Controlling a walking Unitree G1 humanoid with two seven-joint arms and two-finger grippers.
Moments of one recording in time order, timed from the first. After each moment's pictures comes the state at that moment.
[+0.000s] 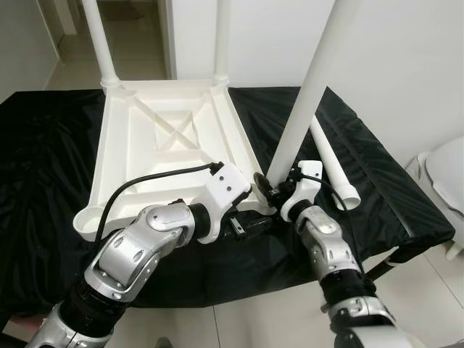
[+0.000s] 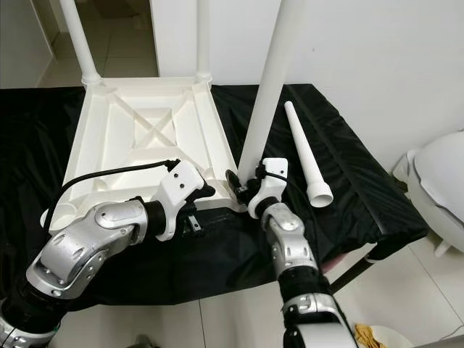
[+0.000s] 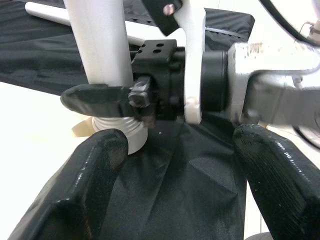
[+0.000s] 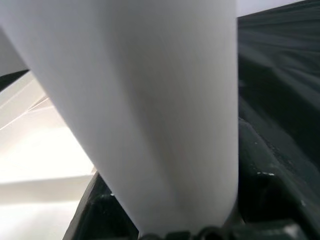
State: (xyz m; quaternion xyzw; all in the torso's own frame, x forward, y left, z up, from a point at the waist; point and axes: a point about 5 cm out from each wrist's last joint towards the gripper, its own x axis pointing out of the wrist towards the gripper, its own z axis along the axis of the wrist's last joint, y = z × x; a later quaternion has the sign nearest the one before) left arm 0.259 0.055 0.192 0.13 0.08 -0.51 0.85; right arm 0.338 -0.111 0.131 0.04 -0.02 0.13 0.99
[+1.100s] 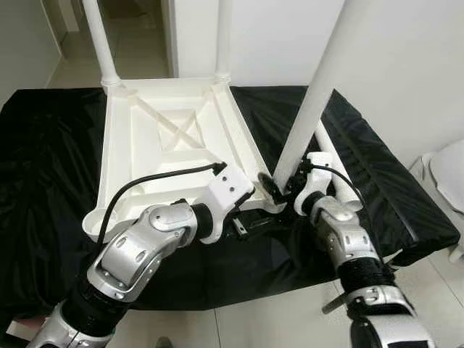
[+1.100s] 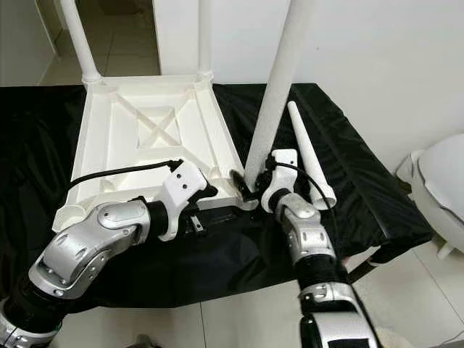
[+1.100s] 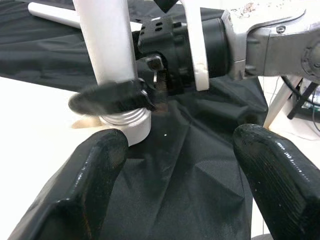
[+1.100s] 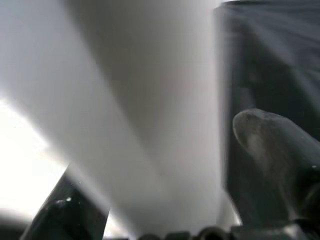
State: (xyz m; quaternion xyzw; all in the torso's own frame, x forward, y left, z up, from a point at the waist) left arm 0.259 0.053 0.193 0.13 0.07 -0.51 0.85; right arm 0.352 -0.144 0.141 -0.05 0.01 0.29 0.96
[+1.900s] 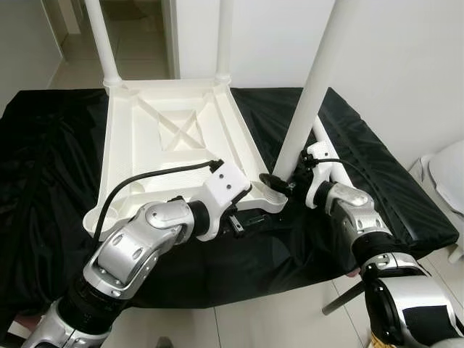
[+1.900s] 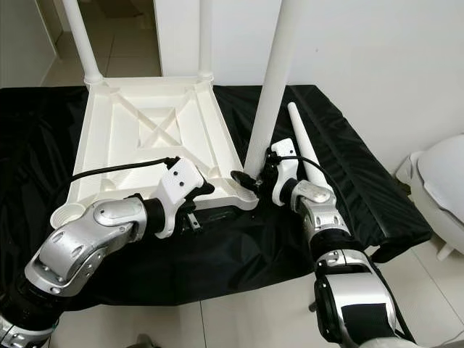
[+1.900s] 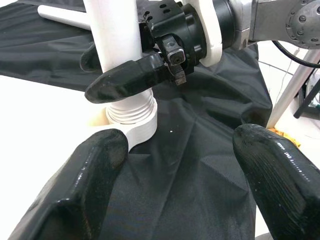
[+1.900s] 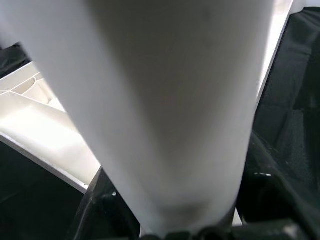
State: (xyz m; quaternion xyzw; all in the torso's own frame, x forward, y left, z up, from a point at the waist) left arm 0.261 0.057 0.195 0.14 0.07 -0.50 0.85; right arm 0.366 -0.159 0.151 -0.08 0.01 0.40 0.91
